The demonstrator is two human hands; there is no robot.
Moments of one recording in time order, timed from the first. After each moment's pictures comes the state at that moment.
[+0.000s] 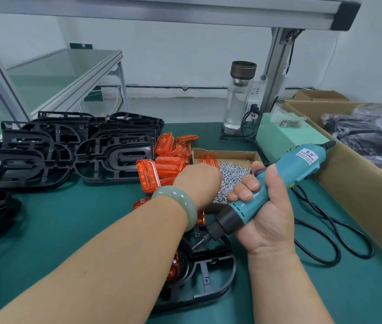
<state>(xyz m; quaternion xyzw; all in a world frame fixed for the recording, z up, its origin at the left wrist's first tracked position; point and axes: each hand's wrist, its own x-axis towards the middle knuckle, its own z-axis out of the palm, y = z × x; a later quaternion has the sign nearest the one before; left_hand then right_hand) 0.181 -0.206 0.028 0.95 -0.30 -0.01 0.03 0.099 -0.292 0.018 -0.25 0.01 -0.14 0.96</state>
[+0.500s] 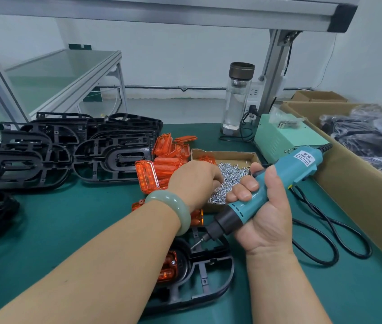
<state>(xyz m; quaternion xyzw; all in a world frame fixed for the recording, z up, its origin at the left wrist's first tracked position) 0.183 -0.199 0.026 0.94 -0.28 0.03 0.19 0.101 -0.294 0.015 -0.25 0.02 -0.15 0.96</state>
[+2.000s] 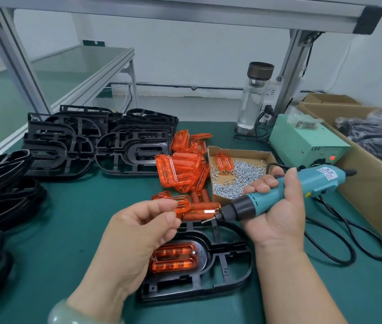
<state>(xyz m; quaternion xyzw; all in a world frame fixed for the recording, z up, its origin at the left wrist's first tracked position) 0.073 -0.089 0.012 0.60 0.05 -0.05 0.80 0.103 -0.282 0.014 -0.20 0.08 -0.20 0.96</state>
